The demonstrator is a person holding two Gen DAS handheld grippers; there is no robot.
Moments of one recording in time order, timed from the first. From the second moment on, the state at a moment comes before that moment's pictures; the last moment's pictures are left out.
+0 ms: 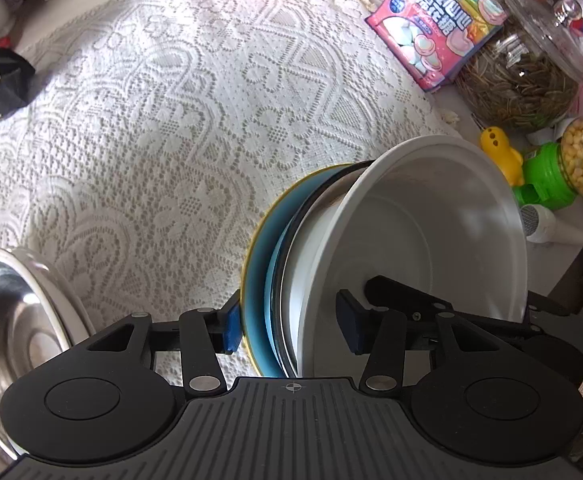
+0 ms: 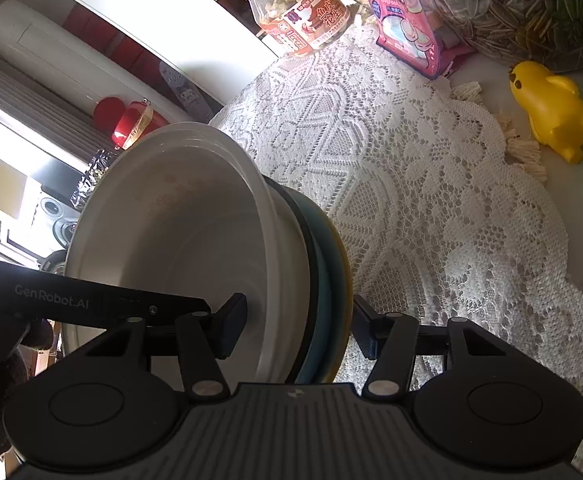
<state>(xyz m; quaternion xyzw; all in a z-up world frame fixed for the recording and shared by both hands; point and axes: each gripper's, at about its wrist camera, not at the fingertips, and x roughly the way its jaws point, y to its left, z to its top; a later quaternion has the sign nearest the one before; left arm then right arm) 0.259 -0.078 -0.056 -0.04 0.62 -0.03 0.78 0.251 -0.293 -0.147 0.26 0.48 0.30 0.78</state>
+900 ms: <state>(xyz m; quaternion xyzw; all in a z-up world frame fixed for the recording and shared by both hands) 0.261 -0.088 -0.063 0.01 0.62 -0.05 0.79 0.253 -0.297 -0.155 0.32 0.50 0.30 0.75</state>
